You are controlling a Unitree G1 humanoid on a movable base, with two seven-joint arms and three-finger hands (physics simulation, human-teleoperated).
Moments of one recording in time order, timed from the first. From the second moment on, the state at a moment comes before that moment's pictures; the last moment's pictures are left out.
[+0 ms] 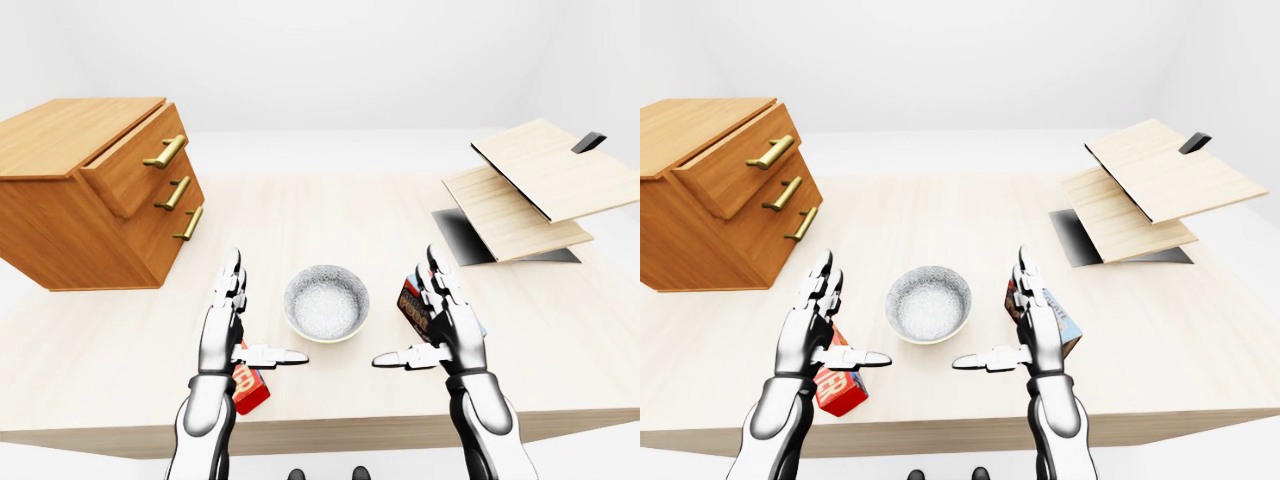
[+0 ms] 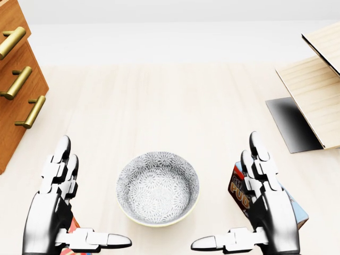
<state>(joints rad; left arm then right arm) 0.22 0.01 -0.02 -0.40 0.06 0.09 -0.07 0.26 -0.01 0.03 -0.44 0.02 0.06 0.09</state>
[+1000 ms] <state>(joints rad) 0.22 0.01 -0.02 -0.39 0.06 0.09 -0.07 0.28 -0.01 0.05 -0.42 -0.01 -0.01 0.08</state>
